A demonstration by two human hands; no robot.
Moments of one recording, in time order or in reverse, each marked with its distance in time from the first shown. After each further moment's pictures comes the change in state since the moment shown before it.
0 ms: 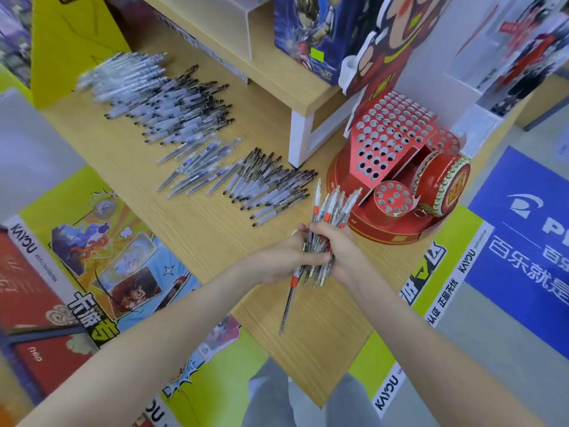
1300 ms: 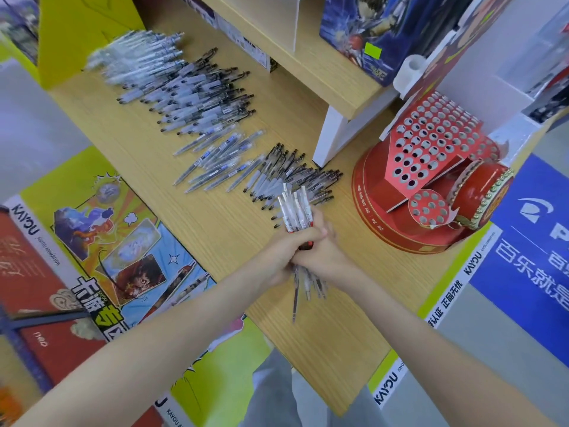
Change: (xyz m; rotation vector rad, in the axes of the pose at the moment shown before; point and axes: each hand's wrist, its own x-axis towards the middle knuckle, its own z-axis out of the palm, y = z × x) left_hand -0.006 -0.010 -0.037 -0.544 0.278 0.189; right_hand 0.004 0.024 0.060 -0.985 -0.134 -0.493
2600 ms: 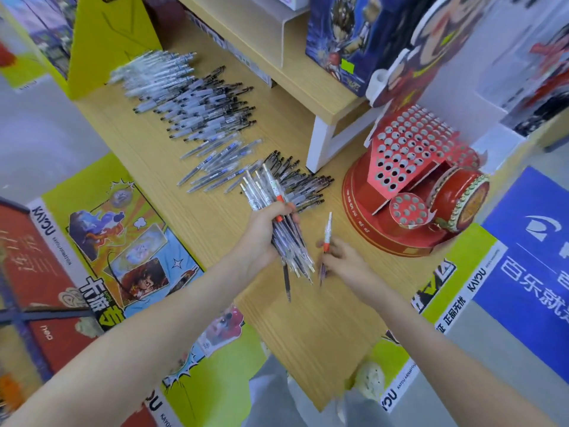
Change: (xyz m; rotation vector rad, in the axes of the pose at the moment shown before) left_hand -0.015 0.022 0.016 -0.312 0.183 0.102; right_hand -0.029 0.053 -0.056 0.306 -0.162 0.227
